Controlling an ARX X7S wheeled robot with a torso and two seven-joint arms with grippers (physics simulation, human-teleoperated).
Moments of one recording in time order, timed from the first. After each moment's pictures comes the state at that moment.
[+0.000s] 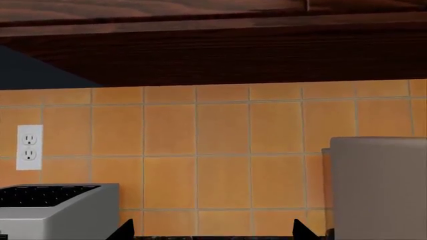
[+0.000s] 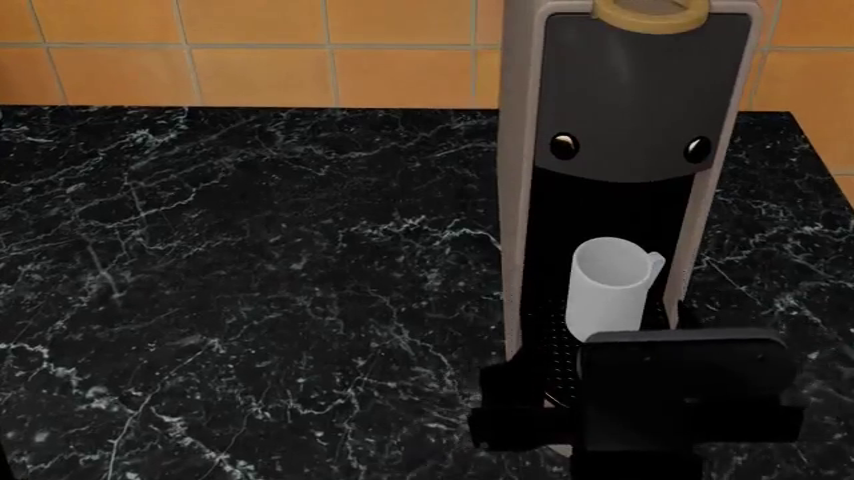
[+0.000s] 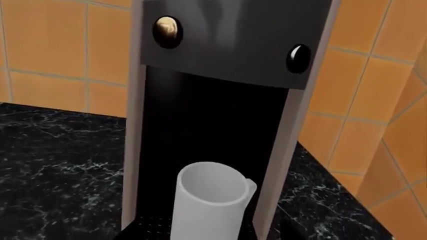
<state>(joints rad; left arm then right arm) -1.18 -1.22 1.62 1.03 -0.73 0.12 -1.48 0.68 0.80 -0.88 -0.42 0.92 0.33 0.98</state>
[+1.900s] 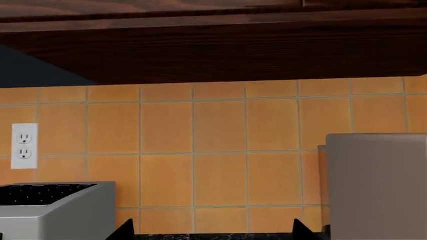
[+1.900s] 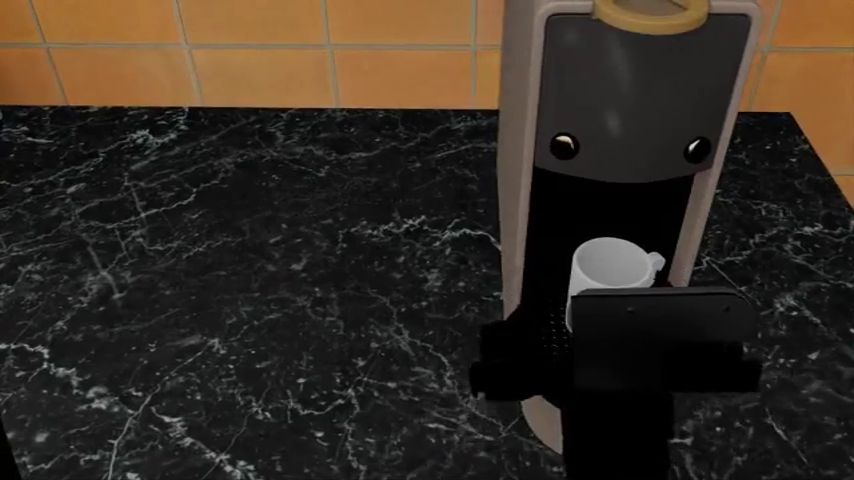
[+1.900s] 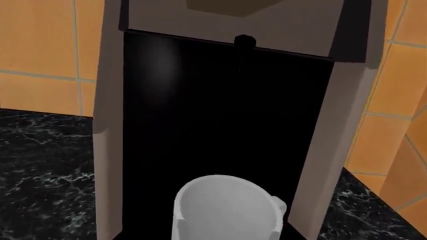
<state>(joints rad) -1.19 -1.21 1.65 1.02 -0.71 0.13 -1.48 0.72 0.63 -0.85 -0.07 0.81 0.22 0.78</state>
